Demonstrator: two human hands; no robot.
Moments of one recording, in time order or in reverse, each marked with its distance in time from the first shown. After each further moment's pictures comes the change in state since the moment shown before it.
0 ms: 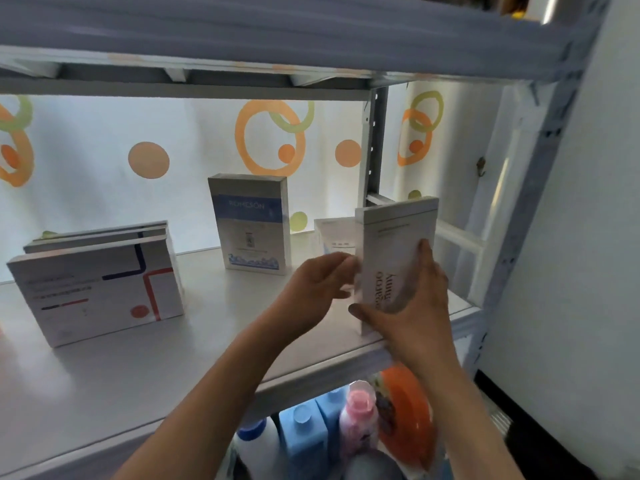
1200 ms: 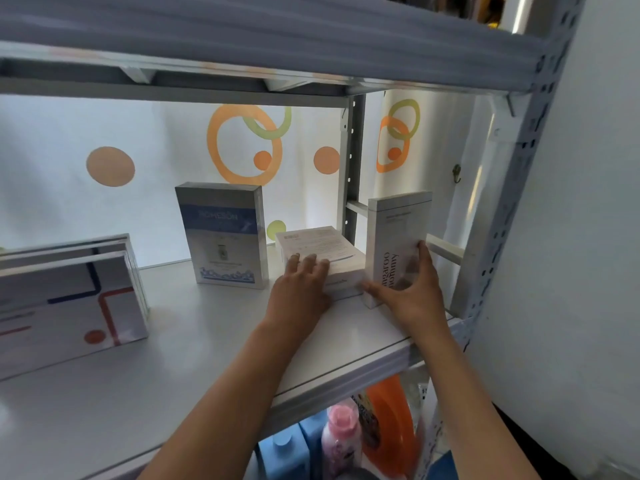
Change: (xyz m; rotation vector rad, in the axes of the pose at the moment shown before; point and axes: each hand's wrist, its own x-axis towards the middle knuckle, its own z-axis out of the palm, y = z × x) left_hand 0.054 -0.051 0.013 1.153 0.053 0.038; right_hand 0.077 0.059 0.005 0.178 0.050 0.134
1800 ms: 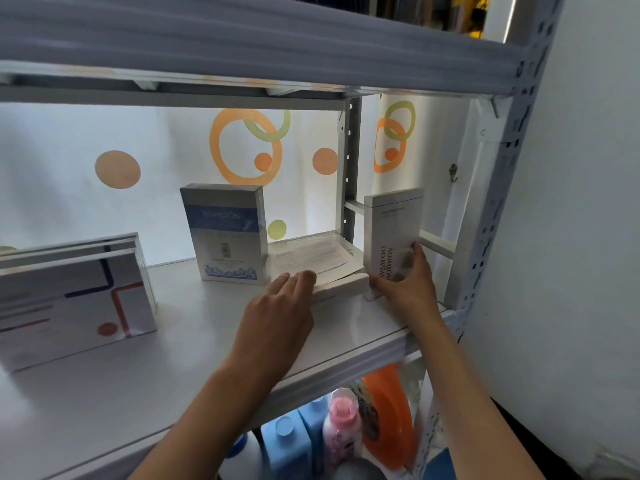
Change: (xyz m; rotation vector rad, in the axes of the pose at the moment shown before) left_hand -0.078 0.006 -0.047 -0.022 0.251 0.109; right_hand 0.001 -0.002 -0.002 0.002 -0.040 0.057
